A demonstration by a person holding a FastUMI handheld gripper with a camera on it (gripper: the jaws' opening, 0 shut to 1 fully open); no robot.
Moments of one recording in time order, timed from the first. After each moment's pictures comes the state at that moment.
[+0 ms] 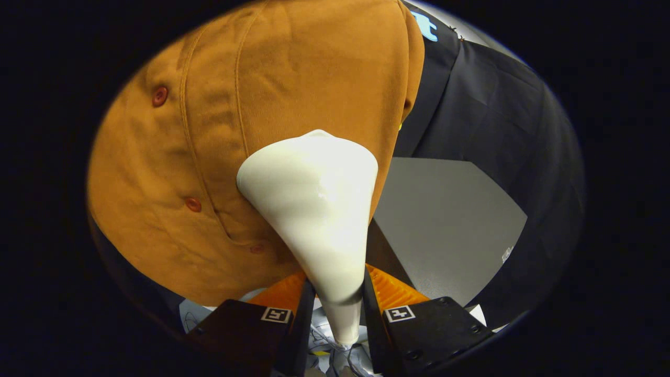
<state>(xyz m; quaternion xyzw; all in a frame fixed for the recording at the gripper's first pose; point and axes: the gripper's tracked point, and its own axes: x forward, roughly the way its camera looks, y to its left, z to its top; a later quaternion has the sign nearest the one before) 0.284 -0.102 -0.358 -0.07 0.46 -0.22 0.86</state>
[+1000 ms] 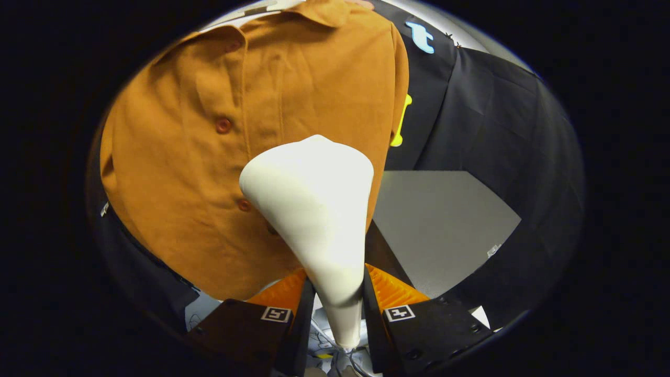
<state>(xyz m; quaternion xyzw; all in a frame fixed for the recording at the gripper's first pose) 0.276 -0.074 -0.291 -0.06 0.39 -0.20 0.90</state>
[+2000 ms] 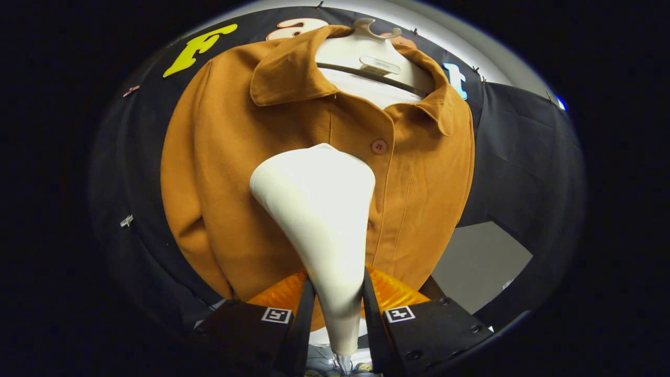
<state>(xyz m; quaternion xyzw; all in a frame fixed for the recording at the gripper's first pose) 0.327 0.018 -0.266 -0.09 0.32 -0.14 0.93</state>
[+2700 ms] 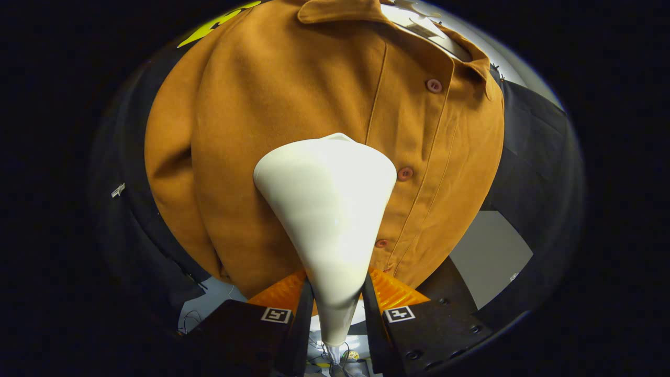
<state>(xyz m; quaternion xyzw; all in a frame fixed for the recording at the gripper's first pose) 0.316 0.025 -0.346 -0.11 0.40 -0.14 0.90</state>
